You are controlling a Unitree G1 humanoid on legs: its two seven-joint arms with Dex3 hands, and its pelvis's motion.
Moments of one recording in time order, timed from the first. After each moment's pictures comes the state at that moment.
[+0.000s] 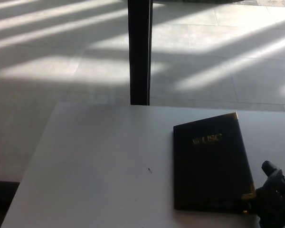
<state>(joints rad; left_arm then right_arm) -0.23 0.54 0.73 1.18 -0.42 0.04 0.14 -0.08 0.04 -0.22 -0.08 0.46 0.43 -0.28</state>
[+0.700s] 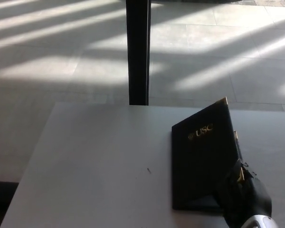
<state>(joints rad) -0.23 0.55 0.71 1.18 -0.42 0.04 0.13 -0.08 0.08 0.01 -0.14 0.43 0.44 -0.31</state>
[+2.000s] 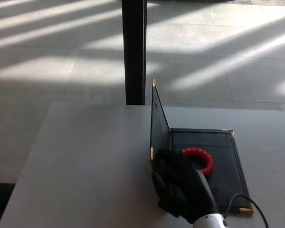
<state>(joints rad) -0.24 0.56 0.66 1.18 -0.41 0.04 0.13 -0.25 -0.13 0.55 -0.03 -0.06 0.41 -0.36</state>
